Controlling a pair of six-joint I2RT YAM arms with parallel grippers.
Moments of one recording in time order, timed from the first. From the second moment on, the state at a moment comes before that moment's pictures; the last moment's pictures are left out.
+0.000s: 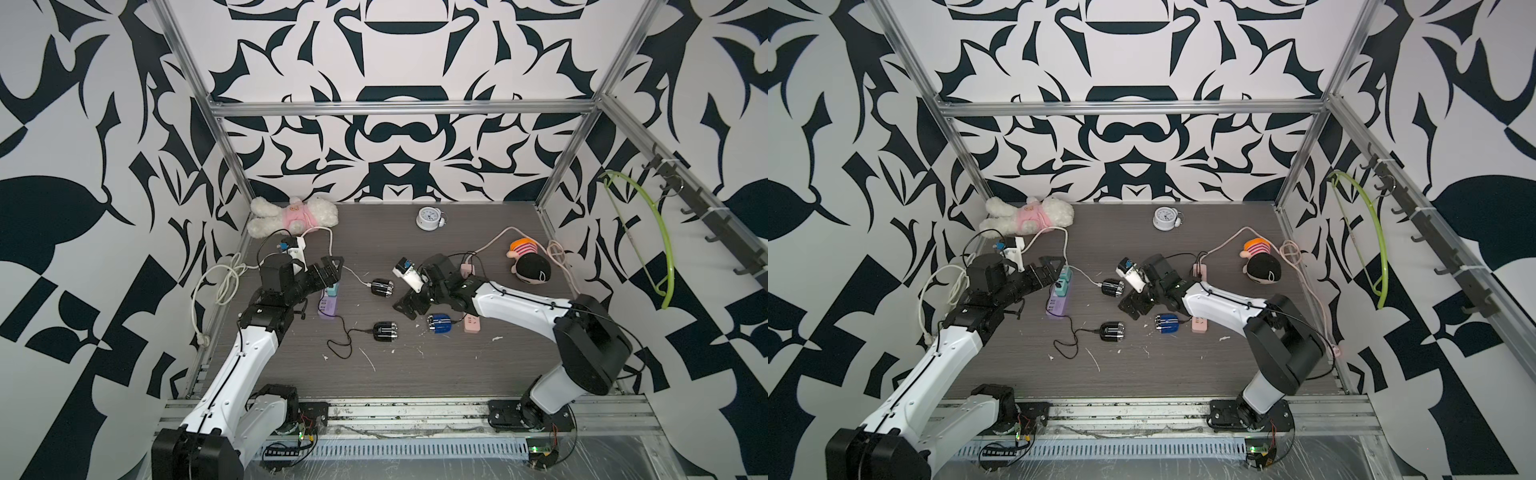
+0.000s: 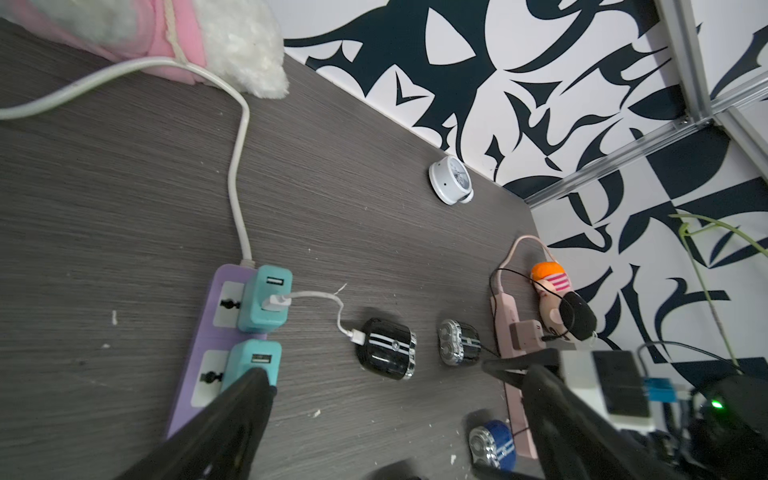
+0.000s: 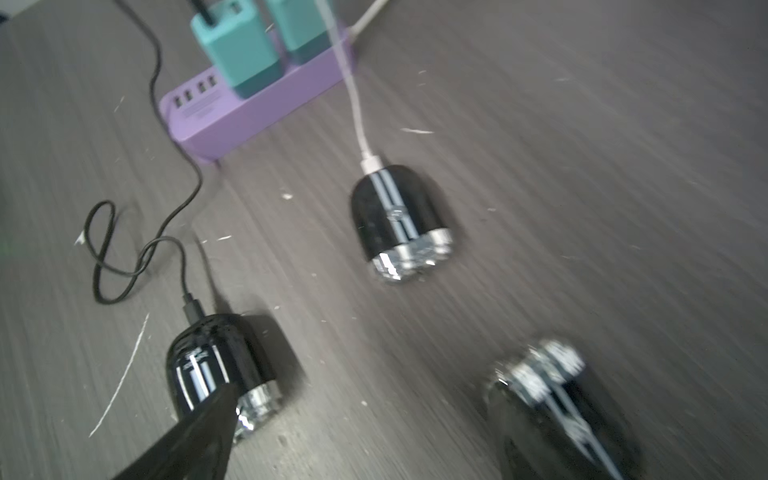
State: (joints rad) left arm -0.15 0.94 0.66 -0.15 0.36 -0.61; right arm 0.75 1.63 0.98 -0.19 -0.25 -0.12
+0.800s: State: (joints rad) left arm -0.15 0.75 0.60 -0.24 0.31 -0.68; right arm 0.91 1.81 1.04 -0.22 -0.25 -0.19
